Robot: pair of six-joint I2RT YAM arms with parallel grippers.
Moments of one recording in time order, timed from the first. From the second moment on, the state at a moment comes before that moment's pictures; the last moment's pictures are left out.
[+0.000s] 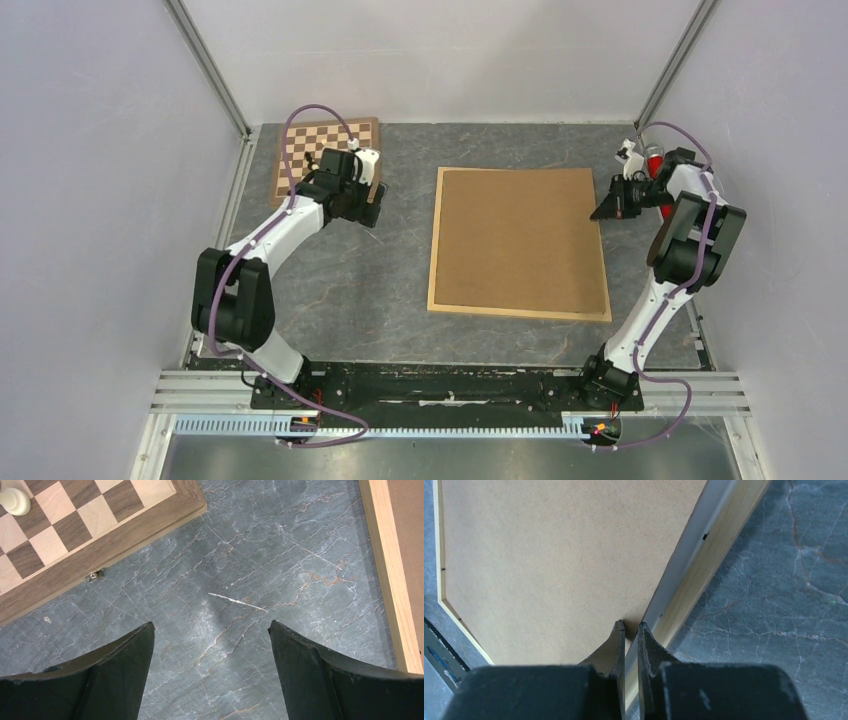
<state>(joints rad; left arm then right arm) -0.29 1.60 1.17 -0.42 0.02 0.14 -0.45 2.11 1.60 -0.90 -0.79 -0.61</state>
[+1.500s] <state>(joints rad) -0.50 1.98 1.48 -0.40 0.04 -0.14 -0.40 1.82 1.24 -0.51 -0.59 -0.56</state>
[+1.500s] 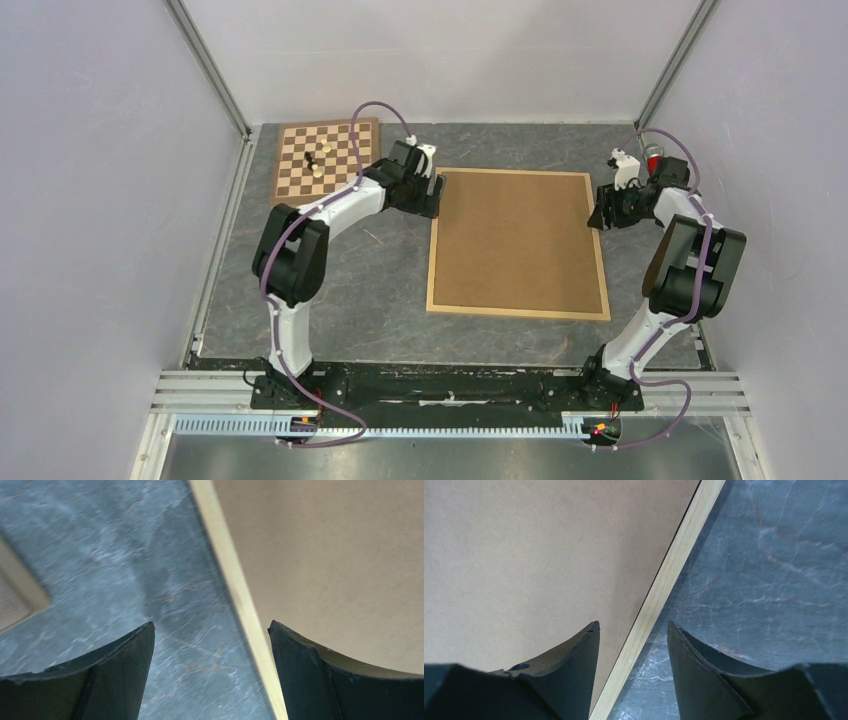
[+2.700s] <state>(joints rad) -0.56 1.94 1.29 -0.37 0.05 -0.06 -0.37 1.50 0.75 -0.49 -0.66 -0.67</state>
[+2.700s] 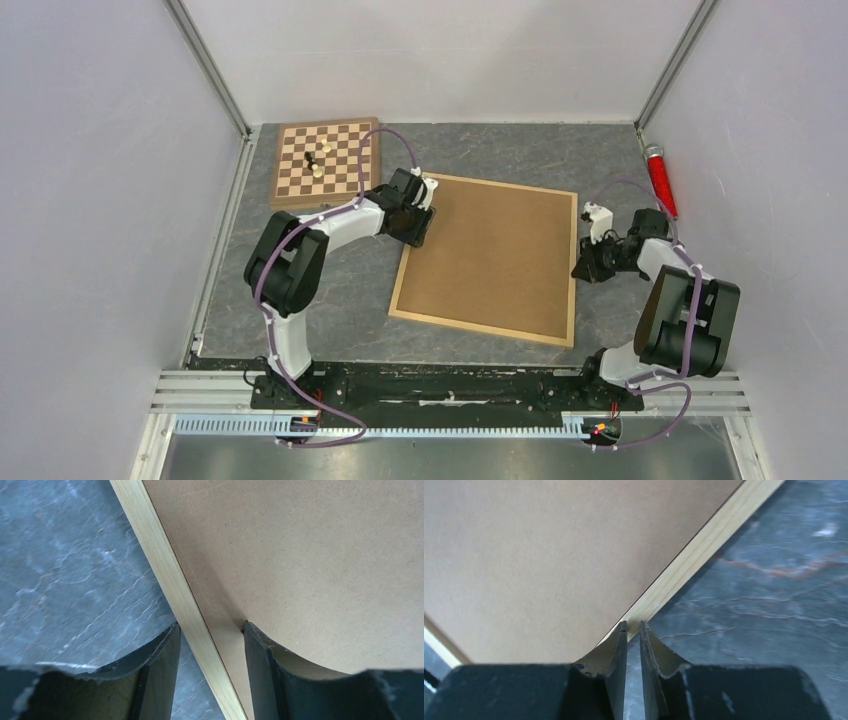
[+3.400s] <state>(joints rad) -0.52 1.93 1.33 -0.48 -0.02 0.32 -0.18 1.43 0.77 -0.79 -0.75 -0.99</state>
